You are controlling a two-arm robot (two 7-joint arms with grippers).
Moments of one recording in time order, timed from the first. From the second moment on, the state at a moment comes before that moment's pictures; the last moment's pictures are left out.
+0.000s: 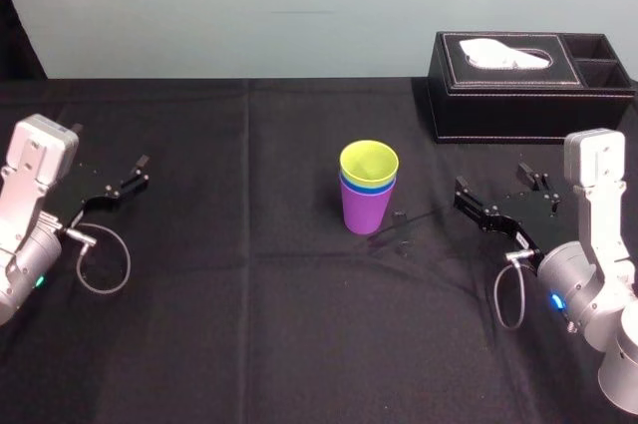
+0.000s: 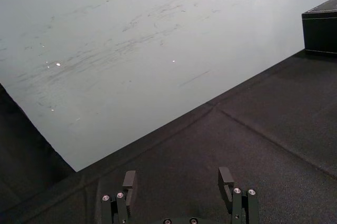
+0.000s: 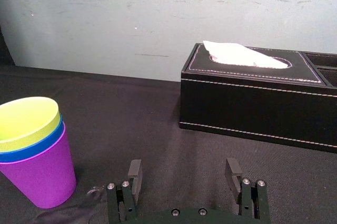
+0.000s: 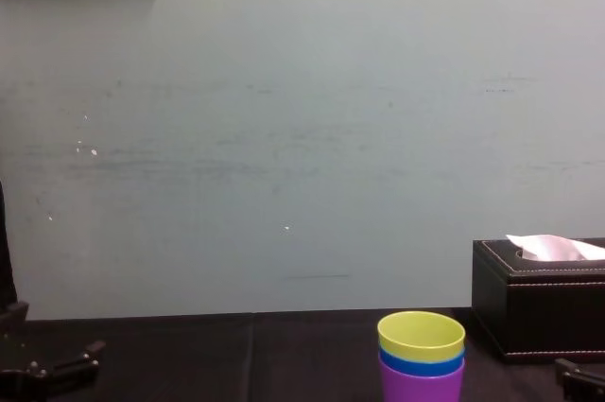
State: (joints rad) left arm -0.20 0.60 0.45 -1.41 -0.25 -0.12 0.03; right arm 0.04 0.38 -0.25 -1.53 0.31 0.05 0.00
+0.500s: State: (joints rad) left arm -0.20 0.60 0.45 -1.41 -0.25 -0.12 0.03; right arm 0.04 0.38 -0.25 -1.53 0.31 0.05 0.00
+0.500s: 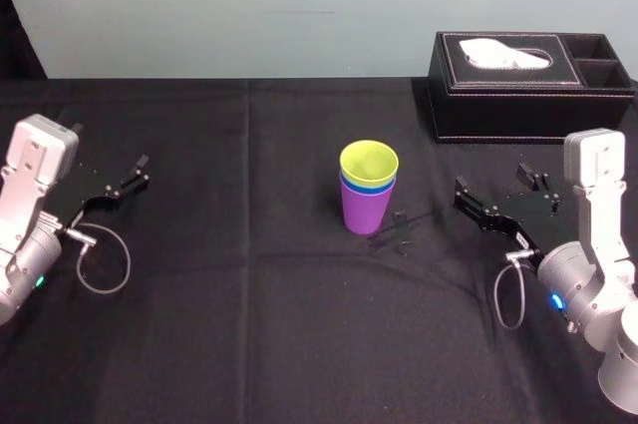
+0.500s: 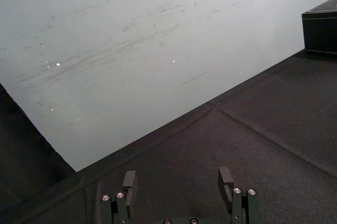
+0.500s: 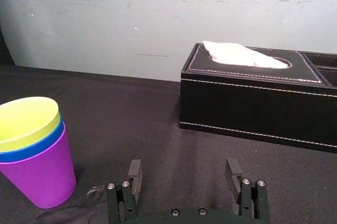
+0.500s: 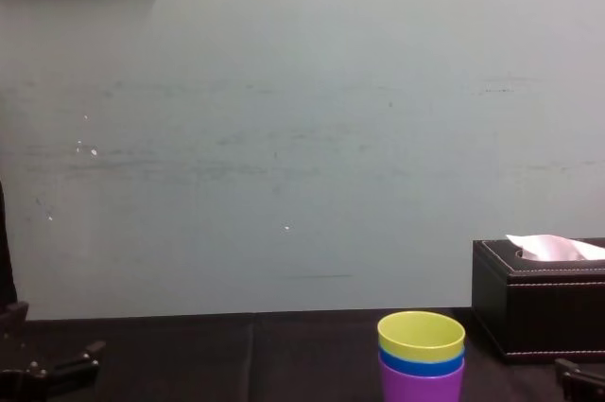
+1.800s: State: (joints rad) left arm -0.20 0.60 0.45 -1.41 -0.25 -0.12 0.03; right arm 0.04 0.38 -0.25 -1.53 0.31 0.05 0.00
